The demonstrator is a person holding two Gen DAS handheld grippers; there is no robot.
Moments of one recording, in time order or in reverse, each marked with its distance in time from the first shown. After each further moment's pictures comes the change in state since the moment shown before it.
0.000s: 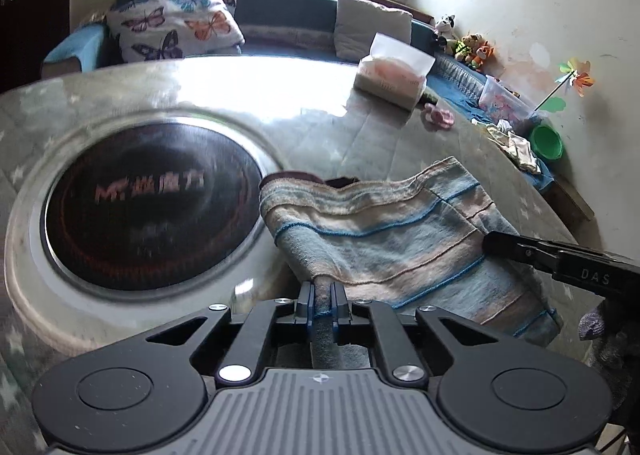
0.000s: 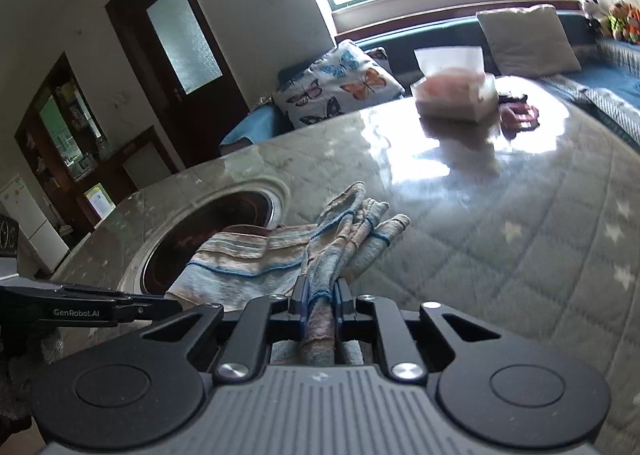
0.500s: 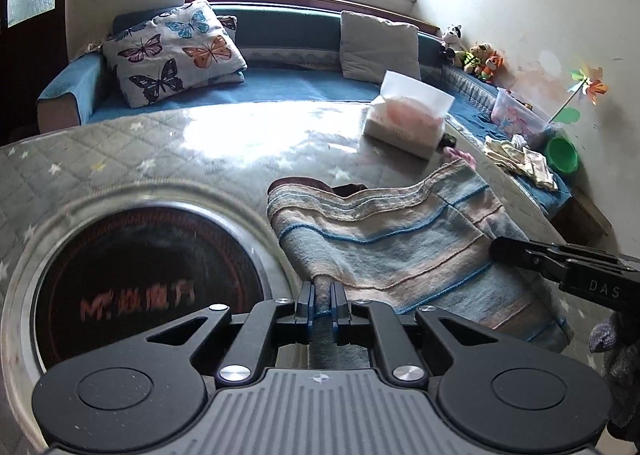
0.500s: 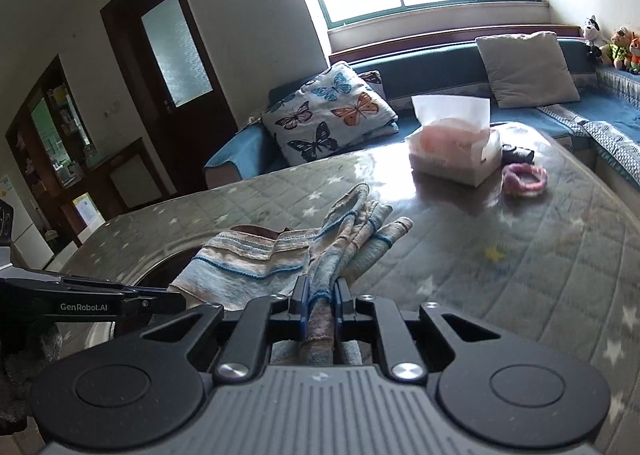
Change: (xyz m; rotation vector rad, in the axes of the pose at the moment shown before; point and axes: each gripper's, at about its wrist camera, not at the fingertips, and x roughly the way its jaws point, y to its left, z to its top) left arm 0.048 -0.003 0.086 0.029 -0.033 0.046; right arm 0.043 -0.017 0.071 -0.031 -0.043 -0.045
